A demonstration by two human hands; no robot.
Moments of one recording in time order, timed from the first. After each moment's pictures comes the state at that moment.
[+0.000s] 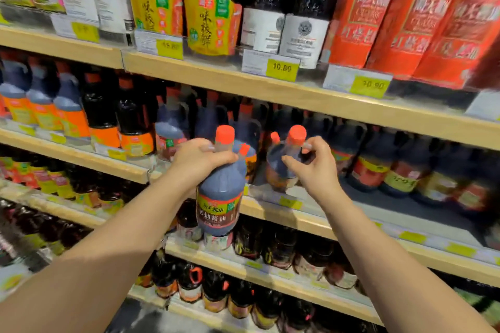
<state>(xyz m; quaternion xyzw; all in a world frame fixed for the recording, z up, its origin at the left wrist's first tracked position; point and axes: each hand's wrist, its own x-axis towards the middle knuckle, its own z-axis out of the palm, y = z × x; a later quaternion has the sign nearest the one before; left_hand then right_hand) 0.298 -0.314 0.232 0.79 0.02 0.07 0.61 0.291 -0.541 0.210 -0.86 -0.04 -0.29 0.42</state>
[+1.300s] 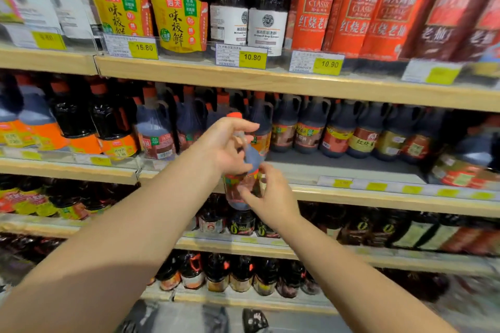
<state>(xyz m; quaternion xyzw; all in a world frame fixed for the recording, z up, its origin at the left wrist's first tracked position) 0.253 -0.356 0.295 0.50 0.08 -0.34 0.79 0.196 -0.464 0.175 -0.92 0.05 -0.17 0.34</state>
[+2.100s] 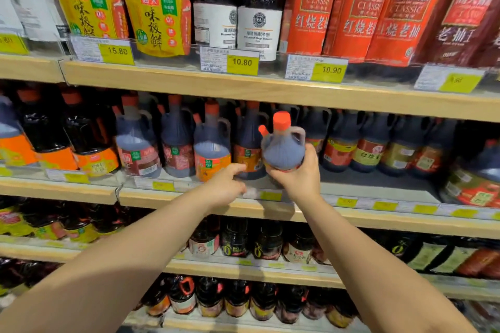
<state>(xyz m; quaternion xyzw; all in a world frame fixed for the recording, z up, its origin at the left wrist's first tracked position) 0.313 -0.383 0.193 0.87 -0.17 -0.17 0.43 0.284 -0.555 0.171 -0.81 0.12 -0.32 0.48</state>
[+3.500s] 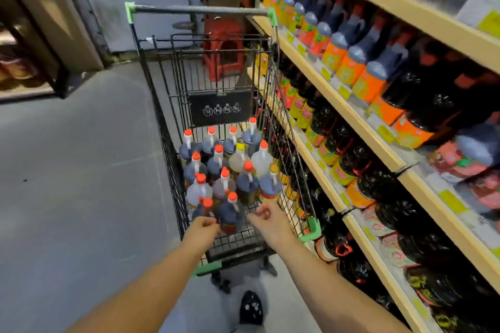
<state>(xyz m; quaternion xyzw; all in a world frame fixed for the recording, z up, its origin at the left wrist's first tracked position) -0.023 0.021 0.044 0.55 0.56 0.00 0.62 0.114 -0.087 0.063 -0.82 -0.22 0.35 0.41</state>
